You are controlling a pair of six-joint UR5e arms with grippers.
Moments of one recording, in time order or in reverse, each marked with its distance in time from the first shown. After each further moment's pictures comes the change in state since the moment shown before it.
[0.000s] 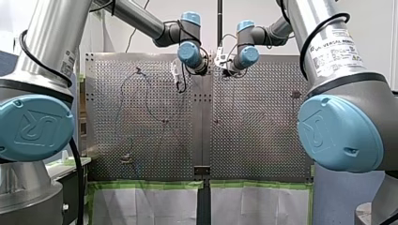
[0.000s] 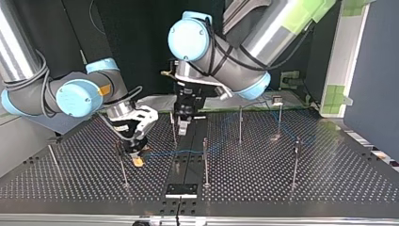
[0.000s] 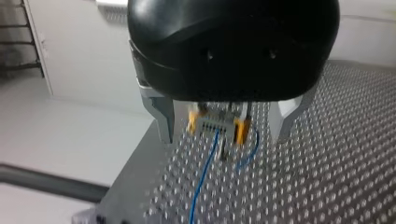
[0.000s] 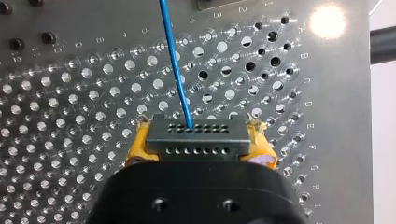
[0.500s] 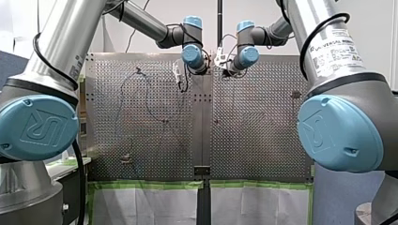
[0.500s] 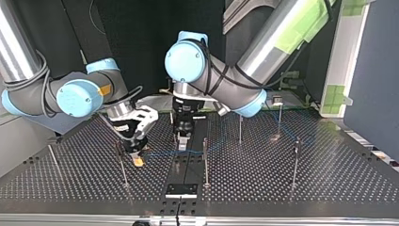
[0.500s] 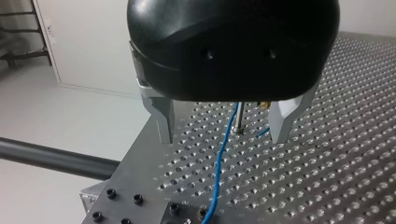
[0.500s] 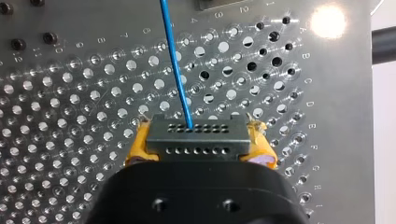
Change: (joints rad) left arm 0.030 -0.078 0.122 -0.017 -0.004 0.002; right arm 0.000 0.001 0.000 0.000 0.000 0.001
